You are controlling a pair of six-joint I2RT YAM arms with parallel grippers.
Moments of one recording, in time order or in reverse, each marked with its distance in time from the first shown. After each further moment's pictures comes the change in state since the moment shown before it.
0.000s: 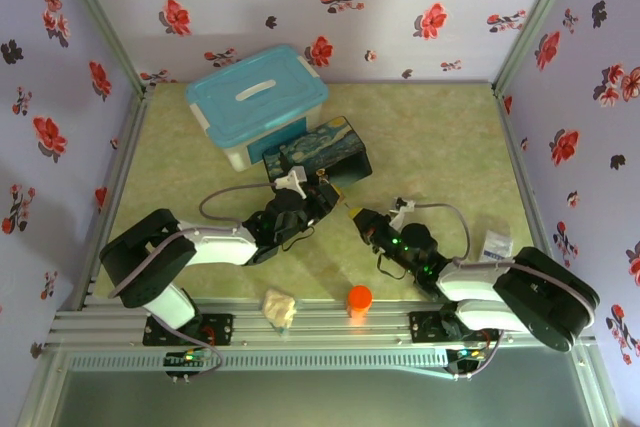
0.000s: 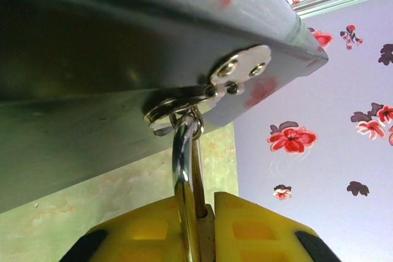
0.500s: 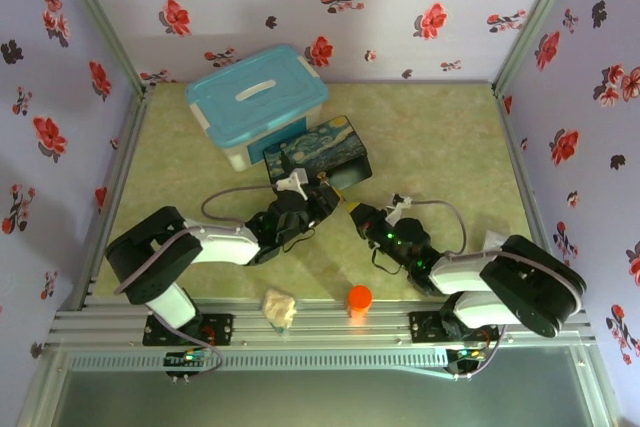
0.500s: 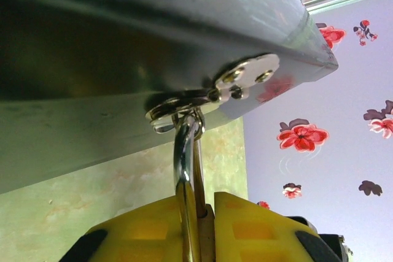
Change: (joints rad) left arm -0.001 0.031 0.000 0.009 0.002 0.000; right arm 0.002 0.101 0.048 0.040 0.051 0.026
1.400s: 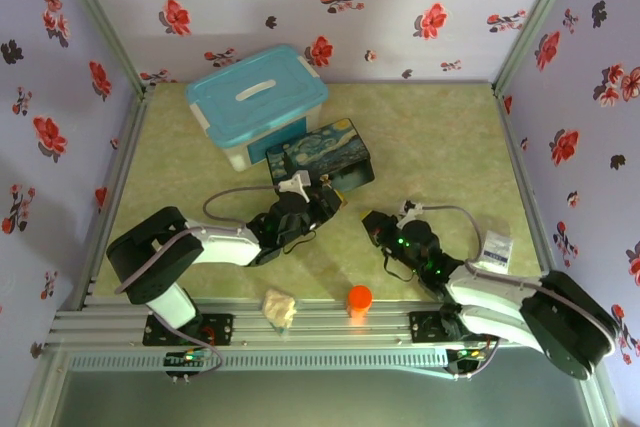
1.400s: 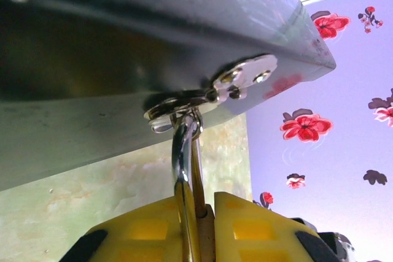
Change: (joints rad) left arm -0.013 0.006 0.000 -0.005 0.014 0.010; right arm -0.050 -0.261 -0.035 -0.359 -0.003 -0.024
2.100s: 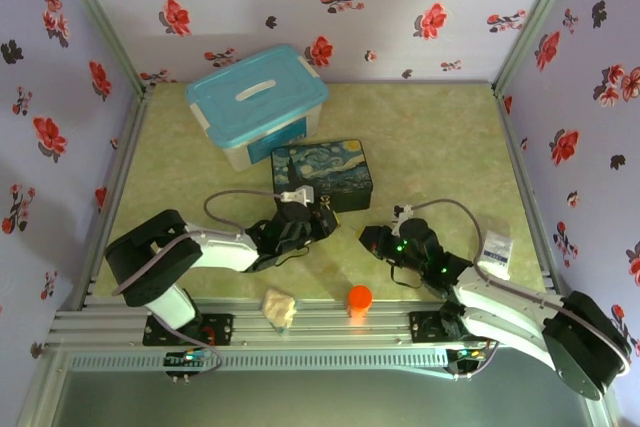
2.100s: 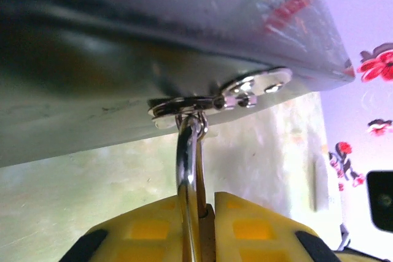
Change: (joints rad) left arm -0.027 -0.015 -0.048 -0.157 0.045 0.145; right arm -0.002 -0.177 0.047 -0.402 -0.175 -0.205
